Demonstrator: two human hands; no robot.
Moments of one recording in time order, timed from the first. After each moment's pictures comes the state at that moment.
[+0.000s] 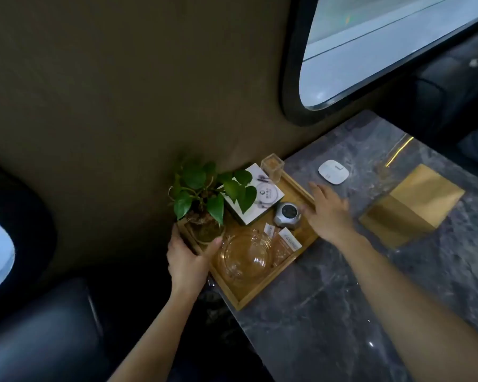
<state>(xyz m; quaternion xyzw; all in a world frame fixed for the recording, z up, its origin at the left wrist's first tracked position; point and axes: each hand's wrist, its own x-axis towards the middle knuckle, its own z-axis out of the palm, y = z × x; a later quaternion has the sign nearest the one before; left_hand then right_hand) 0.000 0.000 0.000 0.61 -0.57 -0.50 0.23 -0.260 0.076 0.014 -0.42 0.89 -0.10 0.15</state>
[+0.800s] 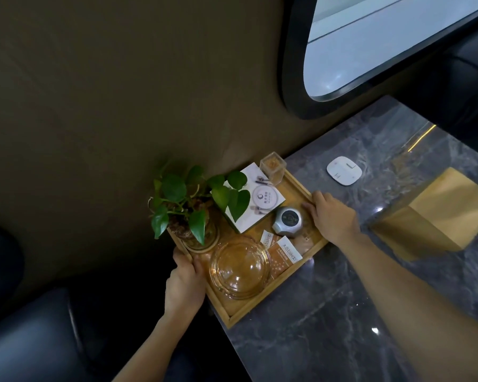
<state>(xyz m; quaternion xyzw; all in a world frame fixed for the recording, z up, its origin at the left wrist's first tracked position) -0.016 0.007 -0.016 0.66 -0.65 -0.36 0.05 -0.300 0.061 -0.027 -0.48 0.87 -0.02 0.12</state>
